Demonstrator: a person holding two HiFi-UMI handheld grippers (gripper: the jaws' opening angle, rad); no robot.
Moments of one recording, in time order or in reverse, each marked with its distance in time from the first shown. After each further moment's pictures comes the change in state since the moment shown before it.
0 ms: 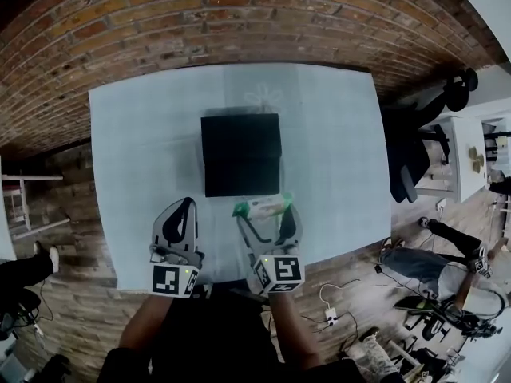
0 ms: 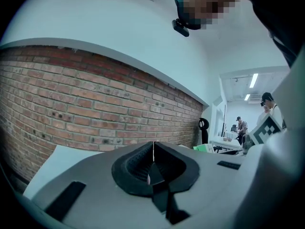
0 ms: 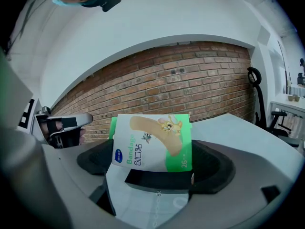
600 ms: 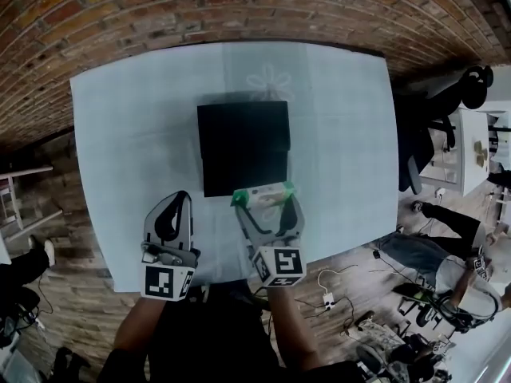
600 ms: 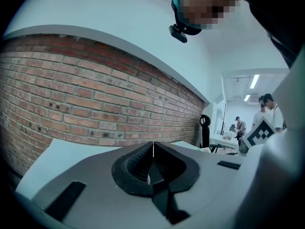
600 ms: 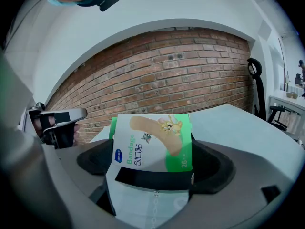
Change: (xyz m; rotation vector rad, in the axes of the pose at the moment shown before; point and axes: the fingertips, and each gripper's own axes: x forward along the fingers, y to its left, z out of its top) left arm 0.030 0.030 -0.032 -0.026 0.039 -0.016; right arm 0.051 -0.010 -0.036 0.024 0.091 -0.040
